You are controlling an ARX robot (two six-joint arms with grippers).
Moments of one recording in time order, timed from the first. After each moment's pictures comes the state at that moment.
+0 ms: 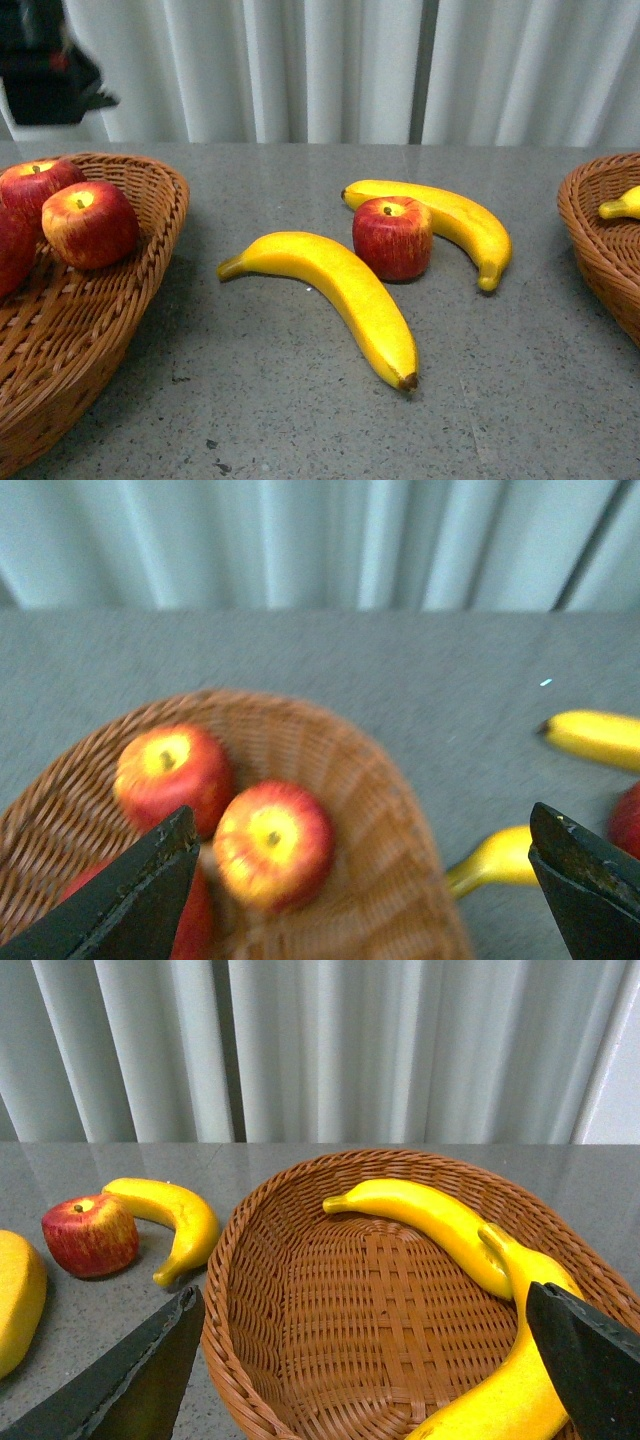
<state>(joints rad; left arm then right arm) -0.27 1.20 0.70 0.22 -0.19 -0.06 0.00 0.00 0.01 0.00 0.00 0.00</state>
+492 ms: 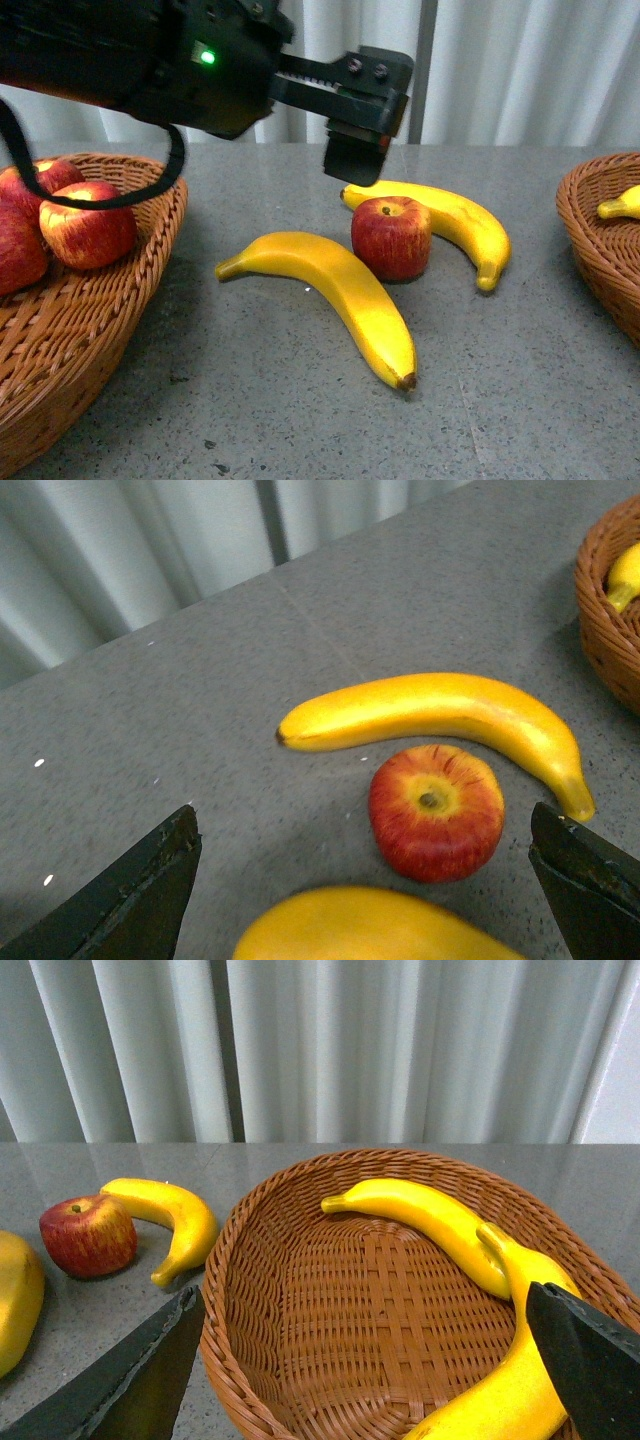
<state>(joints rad) -0.48 1.65 1.02 0.22 0.04 0.16 0.00 0.00 0.01 0.00 0.00 0.00</state>
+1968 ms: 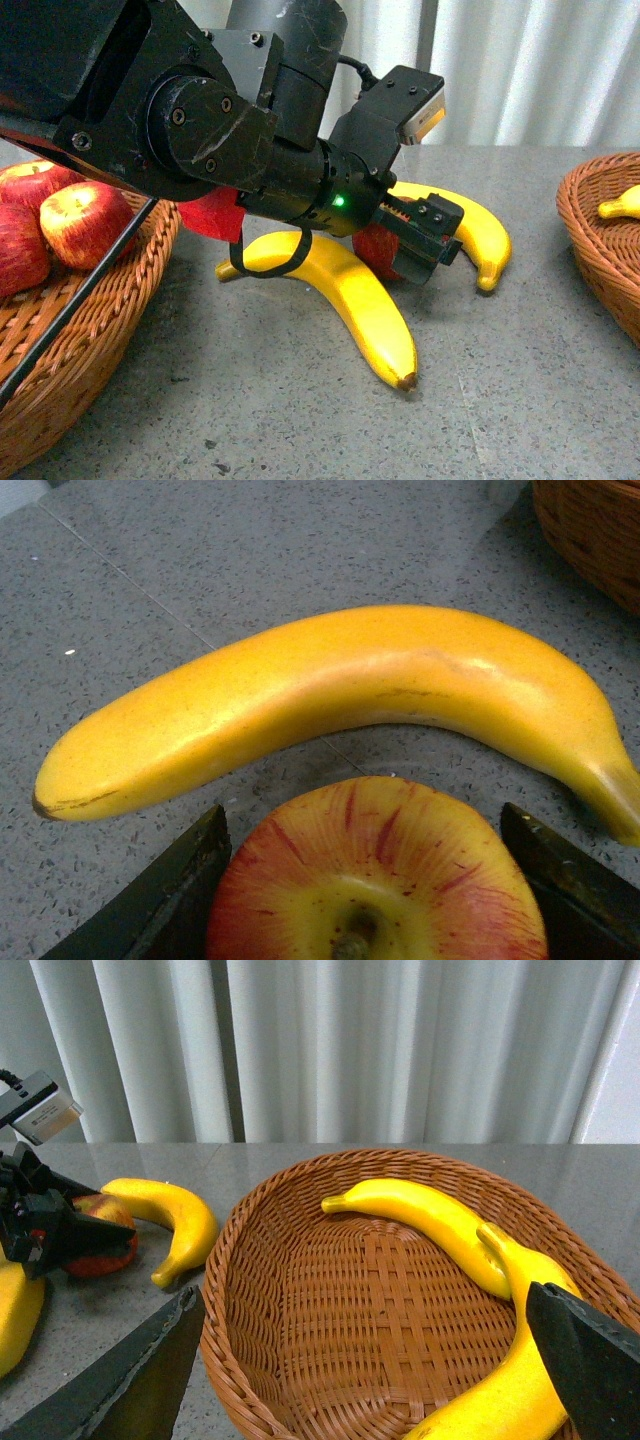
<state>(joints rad) -0.49 2.08 1.27 0.26 0.25 0.27 0.00 0.00 0.01 0.00 0.00 0.00</state>
